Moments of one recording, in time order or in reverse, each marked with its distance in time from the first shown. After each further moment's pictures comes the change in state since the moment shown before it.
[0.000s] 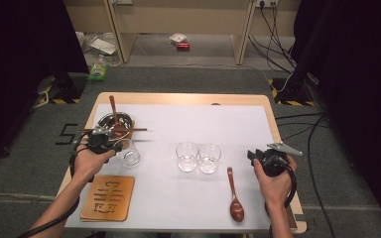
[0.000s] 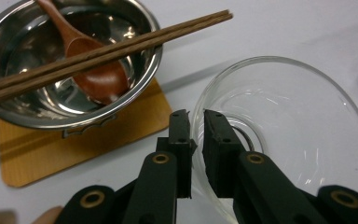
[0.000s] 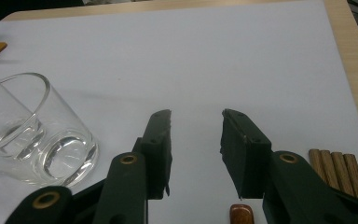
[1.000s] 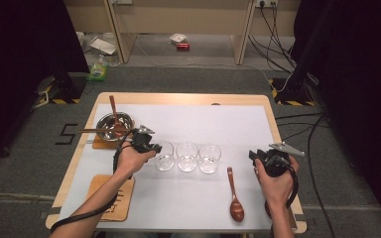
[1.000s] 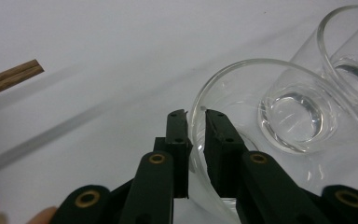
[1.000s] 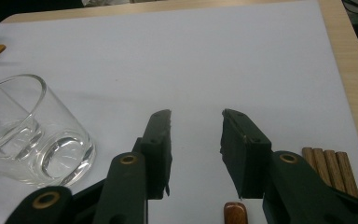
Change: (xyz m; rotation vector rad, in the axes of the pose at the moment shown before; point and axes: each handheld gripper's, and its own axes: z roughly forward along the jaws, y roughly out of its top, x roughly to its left) left arm -0.101 0.035 0.051 0.022 -0.136 0.101; right arm -0.004 0.000 -0.003 -0.004 -0.001 0.008
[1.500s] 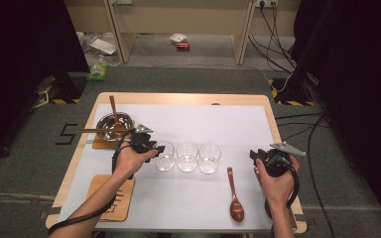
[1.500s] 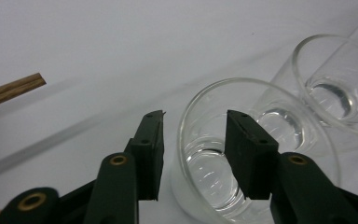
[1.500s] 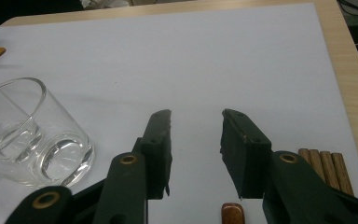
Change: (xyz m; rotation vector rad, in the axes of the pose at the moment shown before) left arm -0.002 0.002 -0.003 -0.043 -0.022 -0.037; right arm -0.001 0.001 -0.002 -0.007 -0.003 0.000
